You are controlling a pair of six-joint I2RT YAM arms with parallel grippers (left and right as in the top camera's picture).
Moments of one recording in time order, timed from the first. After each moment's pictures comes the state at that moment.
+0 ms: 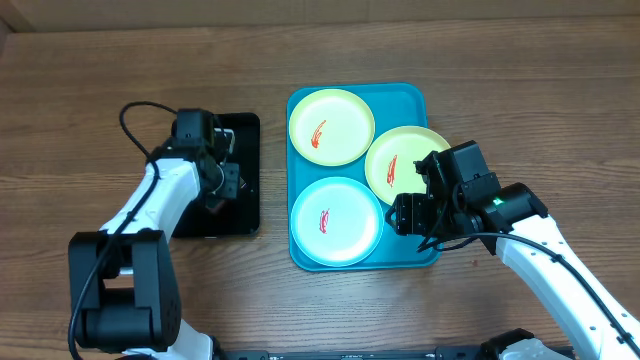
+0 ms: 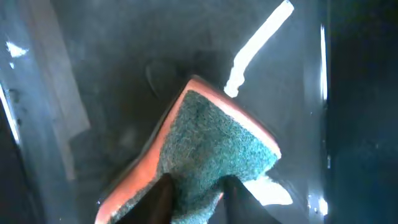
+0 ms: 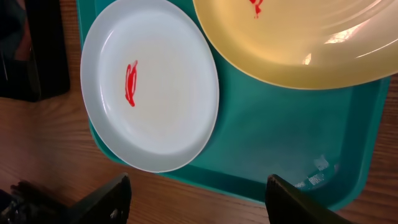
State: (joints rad) left arm -0.01 1.74 1.04 -0.60 -0.01 0.08; right arm 0.36 1.30 0.91 -0.82 -0.35 0.41
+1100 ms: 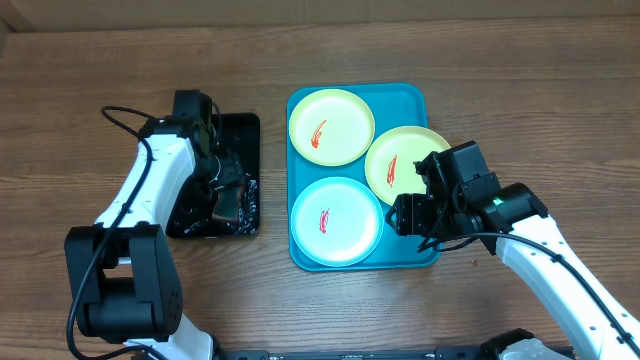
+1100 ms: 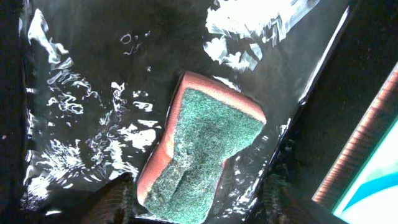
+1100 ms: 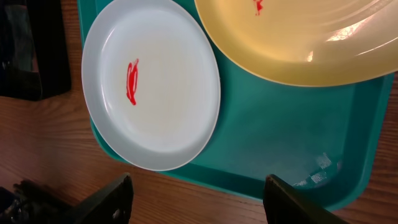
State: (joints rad) left arm -0.01 1.79 1.25 -0.94 0.03 -0.34; right arm 0.36 1.30 0.91 -0.82 -0.35 0.41
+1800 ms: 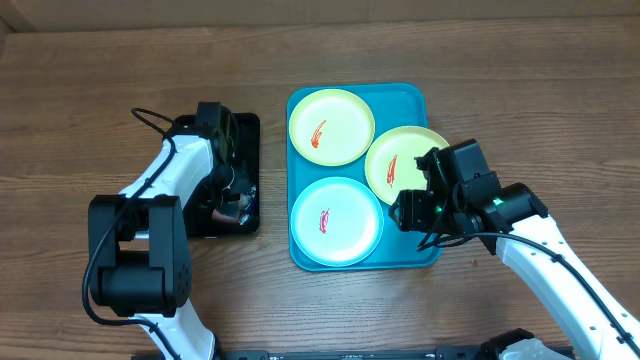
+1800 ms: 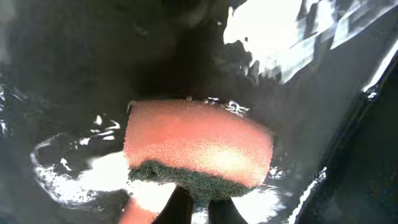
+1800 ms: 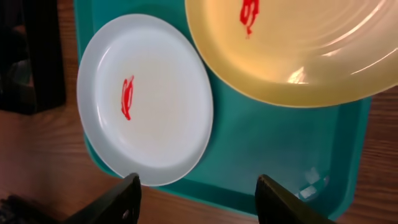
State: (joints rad) left arm -0.05 1.91 1.21 -0.85 0.00 -0.27; right arm 0.36 1.30 0.91 -0.79 -0.30 0.41
